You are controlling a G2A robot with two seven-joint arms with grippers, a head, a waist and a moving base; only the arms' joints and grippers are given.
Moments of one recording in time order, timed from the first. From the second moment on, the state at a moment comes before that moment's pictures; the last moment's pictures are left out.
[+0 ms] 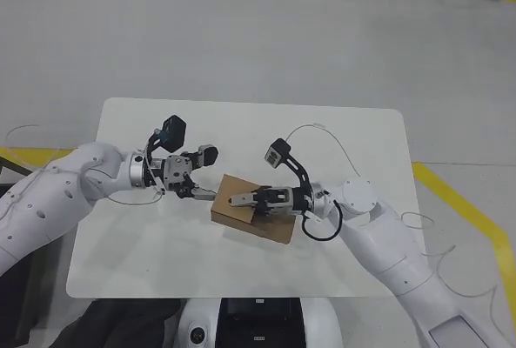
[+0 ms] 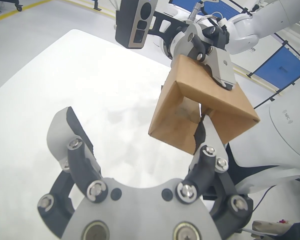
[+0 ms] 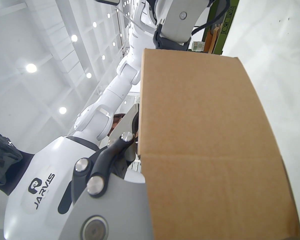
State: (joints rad) left arm 0.56 -0.52 -0.36 -1.46 0.39 -1.01 0.03; right arm -0.99 -1.30 0.89 -1.42 0.59 -0.15 1.12
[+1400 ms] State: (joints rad) left arm 0.47 -0.50 -0.19 -1.58 0.77 -1.01 0.36; right arm -0.93 -1.31 0.88 -1.38 0.69 -0.12 1.23
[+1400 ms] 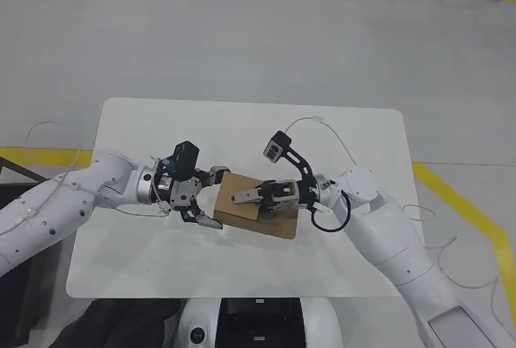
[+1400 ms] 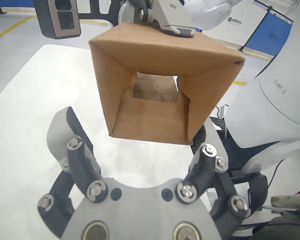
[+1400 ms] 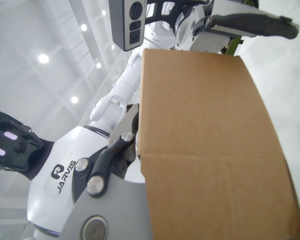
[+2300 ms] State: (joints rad) left arm 0.46 -0.50 -0.17 -1.56 0.78 -1.01 0.41; right arm -0.91 -1.32 0.88 -1.35 0.70 -0.12 1.21
